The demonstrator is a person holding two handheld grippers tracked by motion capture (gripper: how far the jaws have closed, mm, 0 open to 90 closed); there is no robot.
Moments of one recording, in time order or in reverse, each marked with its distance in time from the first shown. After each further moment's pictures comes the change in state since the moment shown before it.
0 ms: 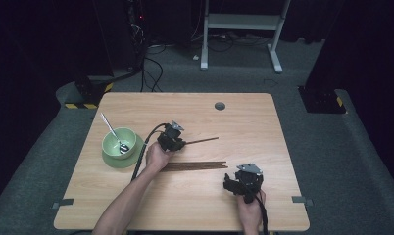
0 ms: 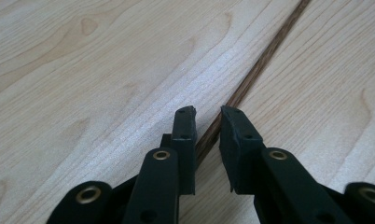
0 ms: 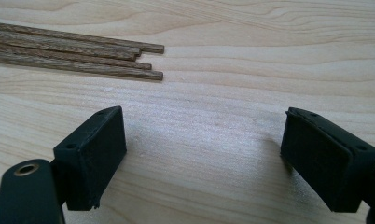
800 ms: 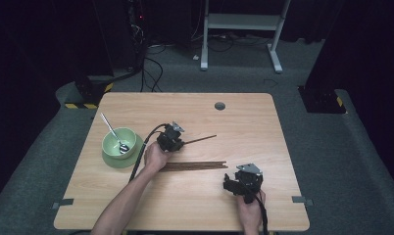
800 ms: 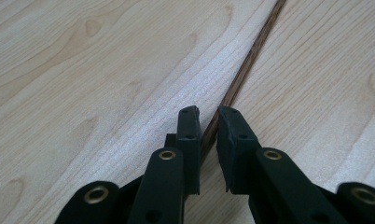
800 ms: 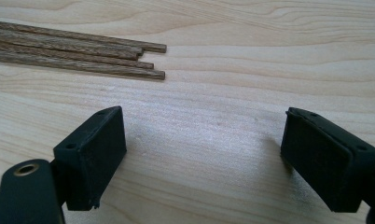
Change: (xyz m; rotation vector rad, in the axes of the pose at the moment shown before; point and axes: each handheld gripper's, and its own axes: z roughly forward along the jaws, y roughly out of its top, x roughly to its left) left arm -0.002 -0.001 -0.003 0.016 0.027 0.048; right arm 0.001 0.000 0.000 0.001 0.003 0.001
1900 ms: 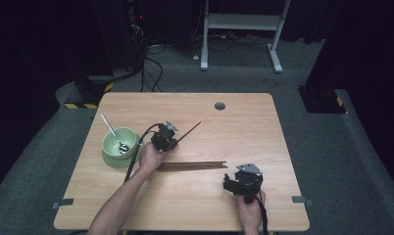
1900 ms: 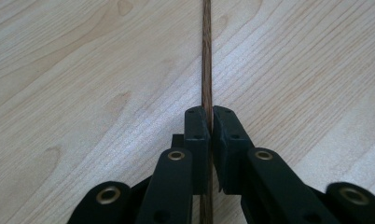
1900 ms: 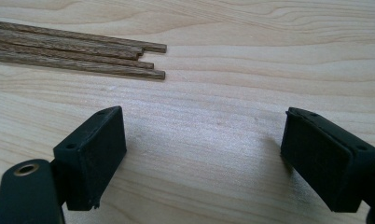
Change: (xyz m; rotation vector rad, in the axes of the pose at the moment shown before) left arm 0.015 -0.011 -0.007 0.007 0.023 -0.027; right arm 0.000 0.000 0.000 0.000 0.001 0.001
